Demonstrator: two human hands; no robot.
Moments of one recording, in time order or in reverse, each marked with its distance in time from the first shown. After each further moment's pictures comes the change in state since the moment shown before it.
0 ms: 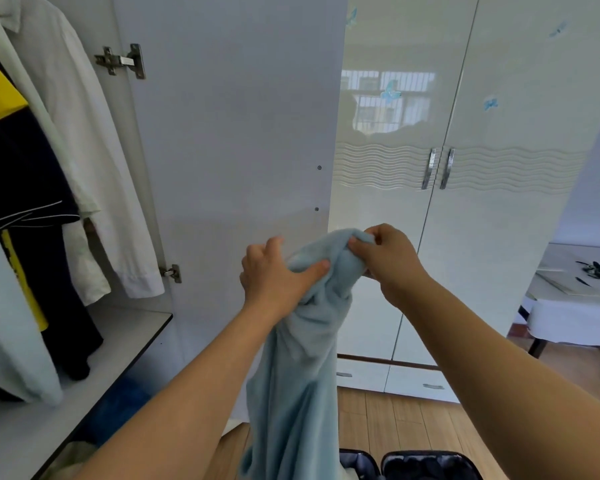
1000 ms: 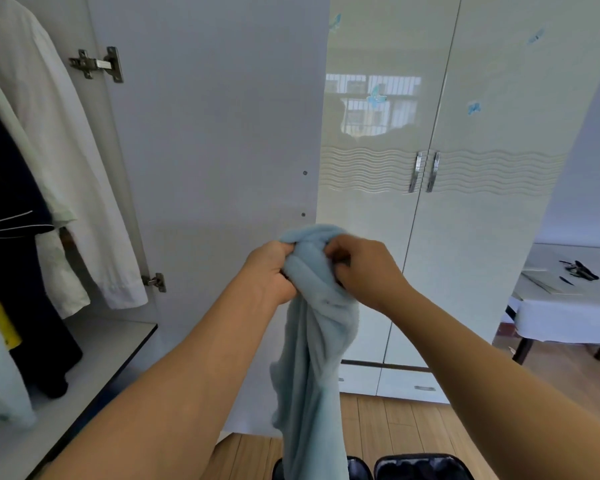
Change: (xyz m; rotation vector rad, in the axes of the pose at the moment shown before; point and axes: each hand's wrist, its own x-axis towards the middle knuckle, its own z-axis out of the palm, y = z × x) left_hand 0.031 0.053 -0.001 -1.314 -0.437 -0.643; right_hand 0.001 -0.003 -0.003 -0.708 -0.123 -0.372
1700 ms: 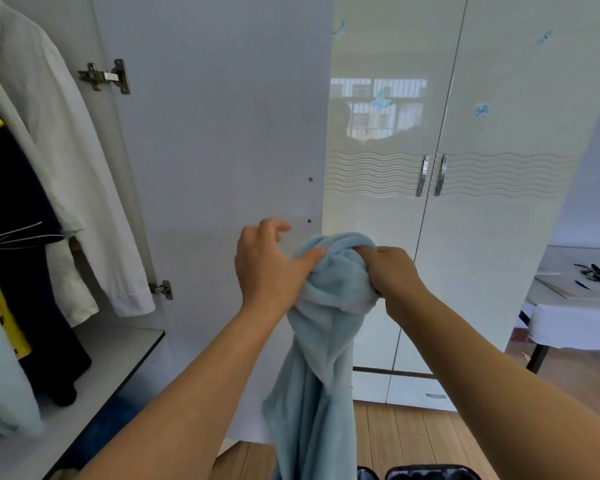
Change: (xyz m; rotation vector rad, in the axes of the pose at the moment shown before) left_hand -0.015 -0.006 -0.020 1.054 0.458 0.948; right_hand 0.013 0.011 -0.001 0.581 0.113 0.495
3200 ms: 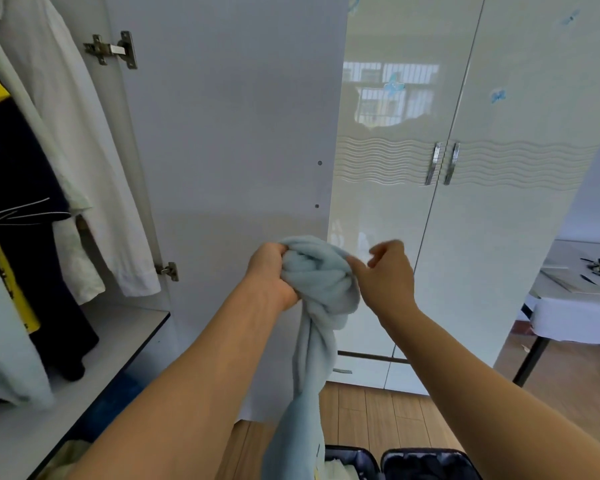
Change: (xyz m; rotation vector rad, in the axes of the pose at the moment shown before) left_hand 0.005 -0.003 0.001 -1.117 -0.380 -1.065; right_hand -0.012 0.033 0.024 -0.165 0.191 -0.160
